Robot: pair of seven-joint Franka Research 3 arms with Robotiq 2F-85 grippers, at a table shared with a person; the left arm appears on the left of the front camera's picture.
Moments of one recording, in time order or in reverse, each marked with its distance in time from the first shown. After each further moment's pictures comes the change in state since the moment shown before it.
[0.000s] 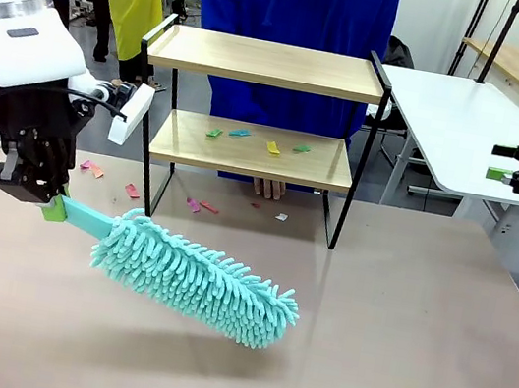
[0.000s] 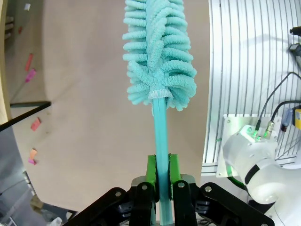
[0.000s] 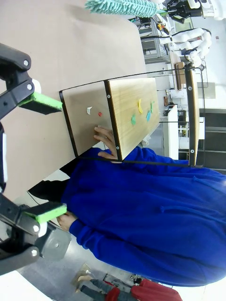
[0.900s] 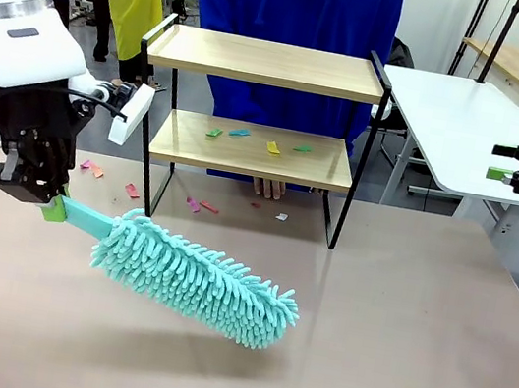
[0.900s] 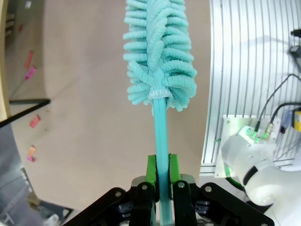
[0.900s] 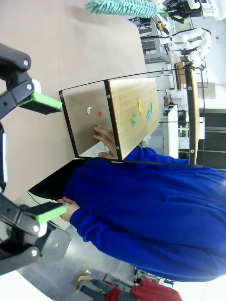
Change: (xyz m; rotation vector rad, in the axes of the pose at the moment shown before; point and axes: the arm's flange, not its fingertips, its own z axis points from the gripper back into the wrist) left arm 0.003 0.002 -0.001 0.001 0.014 0.039; right arm 0.000 0.000 0.000 0.000 0.000 0.000
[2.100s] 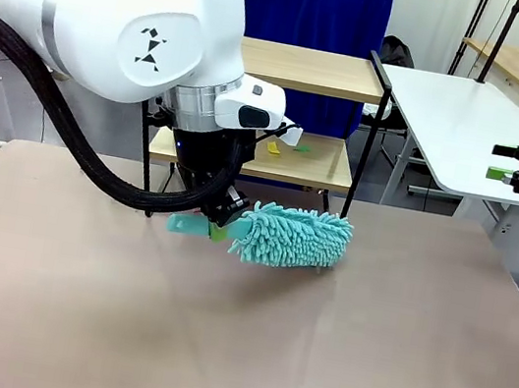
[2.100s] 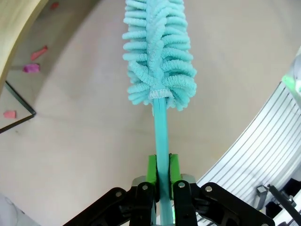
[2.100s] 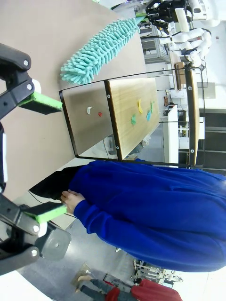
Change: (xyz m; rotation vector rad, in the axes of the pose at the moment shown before) left arm 0.162 0.054 -0.063 -0.007 -0.094 0.656; right arm 0.000 0.000 0.000 0.000 0.000 0.000
